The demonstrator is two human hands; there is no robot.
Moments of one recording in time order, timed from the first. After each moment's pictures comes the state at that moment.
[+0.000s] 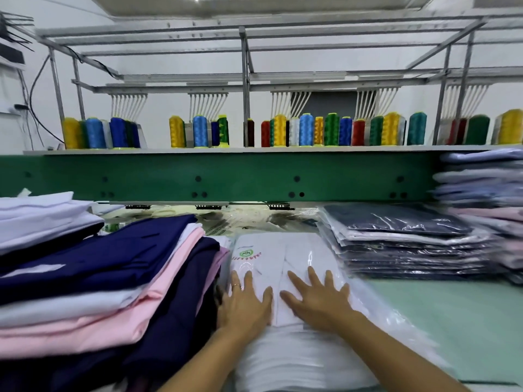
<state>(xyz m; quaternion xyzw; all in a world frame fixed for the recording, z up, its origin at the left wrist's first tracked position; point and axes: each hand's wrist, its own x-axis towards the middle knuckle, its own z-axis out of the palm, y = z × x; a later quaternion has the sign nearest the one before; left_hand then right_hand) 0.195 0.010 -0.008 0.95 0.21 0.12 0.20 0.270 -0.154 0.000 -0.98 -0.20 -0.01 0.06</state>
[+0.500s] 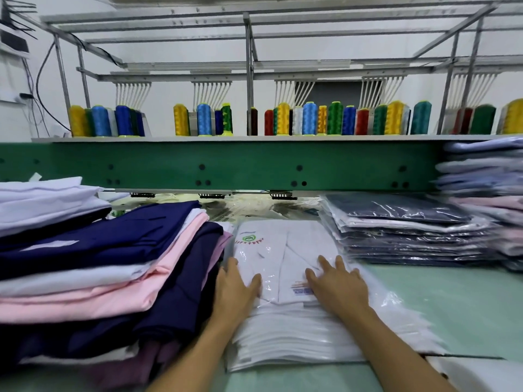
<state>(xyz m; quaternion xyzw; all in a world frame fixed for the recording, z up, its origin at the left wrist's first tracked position) 0.168 0.021 -0.009 0.86 0.19 0.29 0.37 0.259 -0.180 -0.003 -0.98 -0.11 -0.08 0.11</state>
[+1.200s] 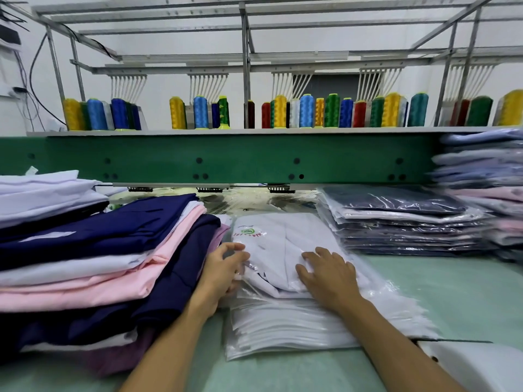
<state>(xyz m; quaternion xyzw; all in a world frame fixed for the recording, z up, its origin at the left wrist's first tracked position) 0.141 0.034 0.025 0.70 0.11 0.19 0.68 0.247 -0.180 -0.005 -0.96 -0.17 -0.16 0.15</state>
